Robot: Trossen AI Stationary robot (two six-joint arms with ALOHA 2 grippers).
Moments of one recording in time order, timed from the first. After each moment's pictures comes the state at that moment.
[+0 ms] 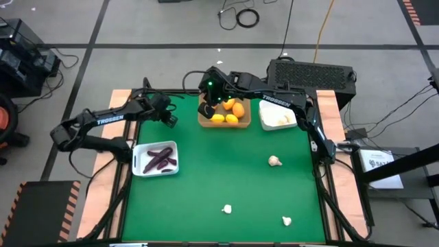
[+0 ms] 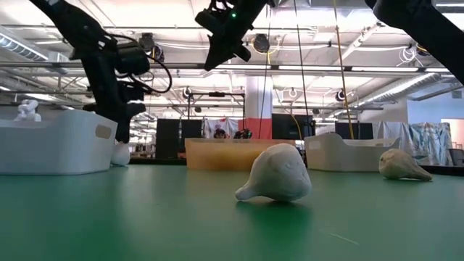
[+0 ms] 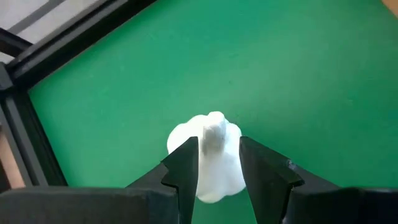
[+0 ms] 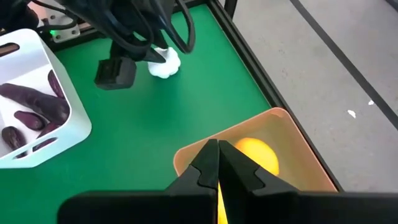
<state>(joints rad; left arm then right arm) 0.71 1.21 0.63 -0.51 -0.24 -0.20 -0.30 2.18 2.36 -0.99 0.10 0.11</state>
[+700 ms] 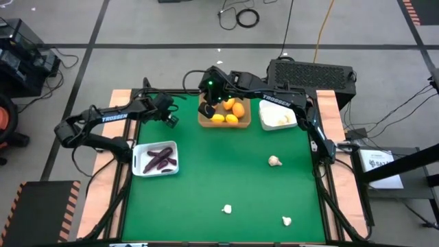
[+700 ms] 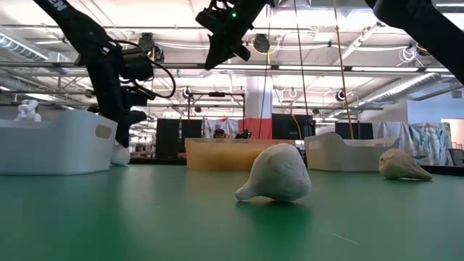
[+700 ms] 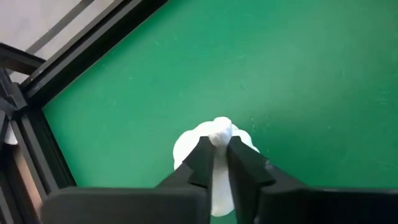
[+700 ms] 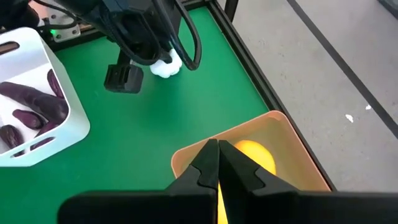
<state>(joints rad) 0.71 1.28 0.63 -0.46 -0.29 -0.12 -0.30 2.18 2.36 -0.99 0.10 0.09</state>
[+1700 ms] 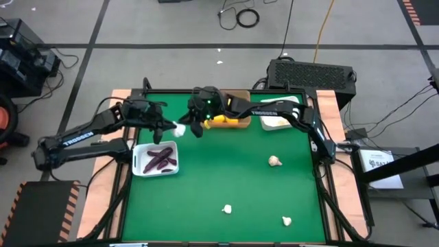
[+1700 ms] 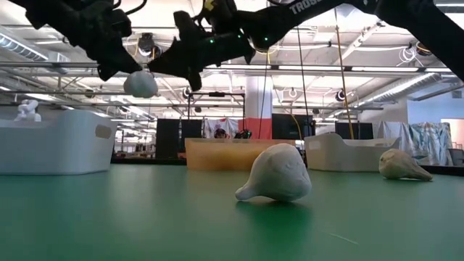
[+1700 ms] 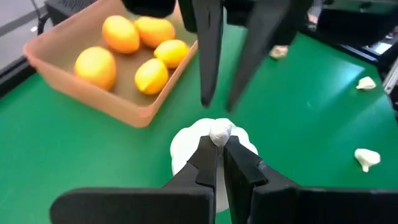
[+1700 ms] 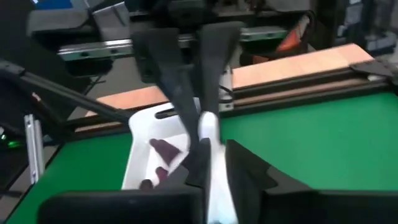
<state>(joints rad) 0.53 0.70 0.63 -0.51 0.35 -0.10 -0.26 2.19 1.82 0.04 -0.42 0.17</state>
